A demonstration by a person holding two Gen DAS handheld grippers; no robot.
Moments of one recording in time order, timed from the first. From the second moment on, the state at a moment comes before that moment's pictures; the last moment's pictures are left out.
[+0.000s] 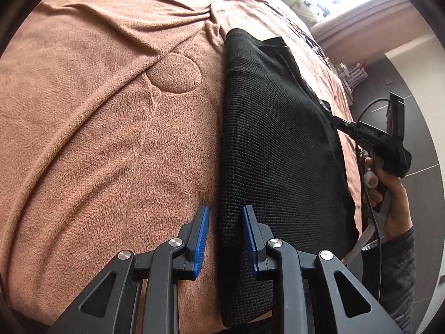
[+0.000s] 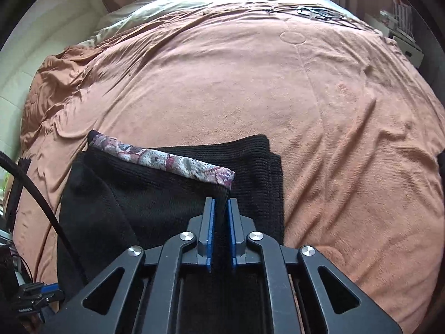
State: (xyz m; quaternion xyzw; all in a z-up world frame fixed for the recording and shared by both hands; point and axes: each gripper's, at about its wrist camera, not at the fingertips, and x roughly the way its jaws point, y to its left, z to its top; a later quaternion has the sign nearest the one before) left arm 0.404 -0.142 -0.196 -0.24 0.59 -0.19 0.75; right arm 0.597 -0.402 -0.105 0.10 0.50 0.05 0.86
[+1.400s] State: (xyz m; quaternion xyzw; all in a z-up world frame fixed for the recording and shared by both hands) left arm 0.346 -0.149 -0.194 -0.27 0.57 -0.20 0.75; right arm 0.376 -0.448 -0.130 0.26 0.50 0.07 0.83
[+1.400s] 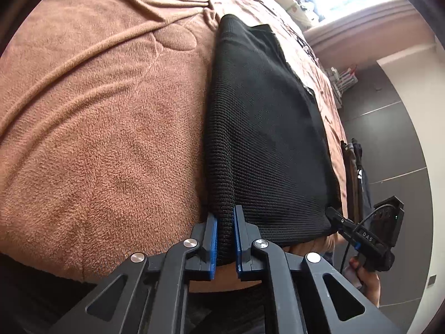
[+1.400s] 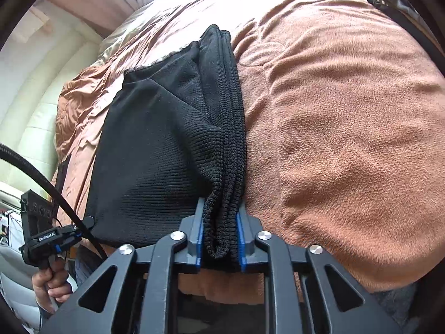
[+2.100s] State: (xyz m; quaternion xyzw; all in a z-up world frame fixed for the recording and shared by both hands) left arm 0.342 -0.102 -0.169 -0.24 0.57 -0.22 0.75; right arm 0.359 -0.456 -0.116 0.27 0.47 0.11 0.83
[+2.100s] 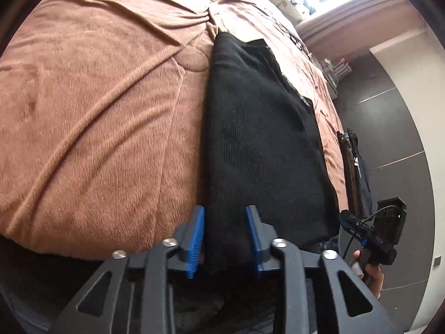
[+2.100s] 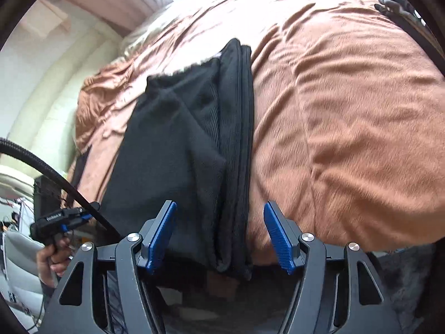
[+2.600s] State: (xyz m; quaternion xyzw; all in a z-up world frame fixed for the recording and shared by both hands) left arm 0.412 -0.115 -0.191 -0.25 0.58 -0.21 0.75; right arm 0.448 -0.475 -0.153 0.32 0.47 0.16 0.80
